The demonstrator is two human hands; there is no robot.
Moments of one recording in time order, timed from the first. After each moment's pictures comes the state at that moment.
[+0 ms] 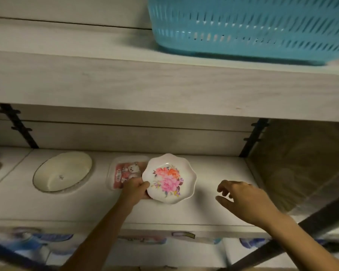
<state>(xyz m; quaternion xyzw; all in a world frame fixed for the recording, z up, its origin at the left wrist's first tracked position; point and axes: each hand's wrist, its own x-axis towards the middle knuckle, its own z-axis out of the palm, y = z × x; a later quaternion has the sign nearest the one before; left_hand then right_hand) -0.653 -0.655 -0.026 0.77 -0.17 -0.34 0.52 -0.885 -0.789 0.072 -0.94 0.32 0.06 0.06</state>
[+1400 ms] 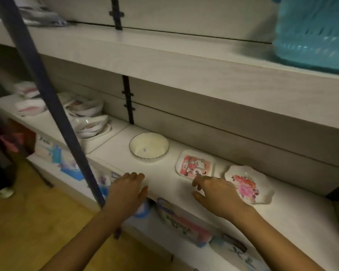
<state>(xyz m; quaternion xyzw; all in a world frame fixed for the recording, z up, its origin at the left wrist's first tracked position) -0.671 -0.452 0.020 0.96 -0.26 0.09 0.05 -0.758 -0.674 0.062 -1.00 0.02 0.02 0.07</state>
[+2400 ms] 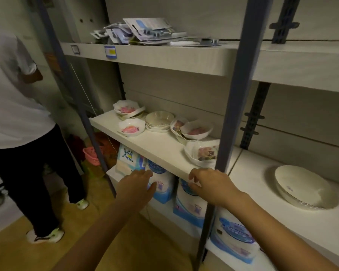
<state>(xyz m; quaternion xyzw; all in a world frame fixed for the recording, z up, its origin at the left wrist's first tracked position) -0.418 -0.055 0.049 0.98 -0.16 0.05 0.10 -0.456 -0.259 0.076 -0.99 -0.06 0.01 0.11</state>
